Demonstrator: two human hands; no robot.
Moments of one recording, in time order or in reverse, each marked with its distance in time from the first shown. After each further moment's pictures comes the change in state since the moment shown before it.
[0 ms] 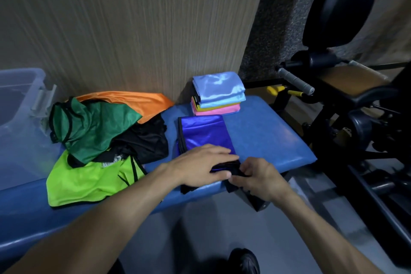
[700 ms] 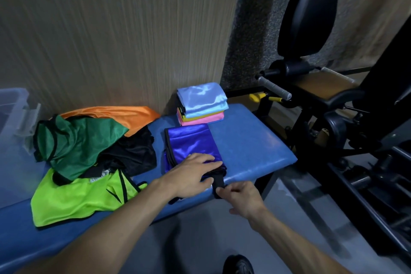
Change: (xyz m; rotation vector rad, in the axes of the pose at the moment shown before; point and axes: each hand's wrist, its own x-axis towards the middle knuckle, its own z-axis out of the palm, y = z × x) left_hand 0.003 -0.002 0.021 -0.041 0.007 -0.084; right_hand -0.021 0.014 0.040 0.434 0.084 0.207
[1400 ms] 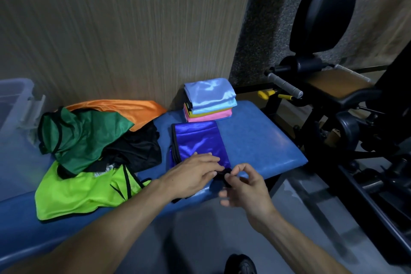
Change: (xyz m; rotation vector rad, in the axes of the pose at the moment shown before) left_hand -0.009 -0.006 0.003 -0.055 0.077 0.023; right_hand -0.011 -0.021 0.005 0.515 -0.079 -0.113
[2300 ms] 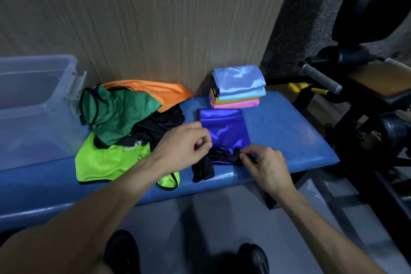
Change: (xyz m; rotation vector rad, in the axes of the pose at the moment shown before) left_hand -0.054 -0.004 -0.054 0.064 0.397 -0.186; right_hand 0.059 0.005 -0.013 -1.148 0.040 -0.681
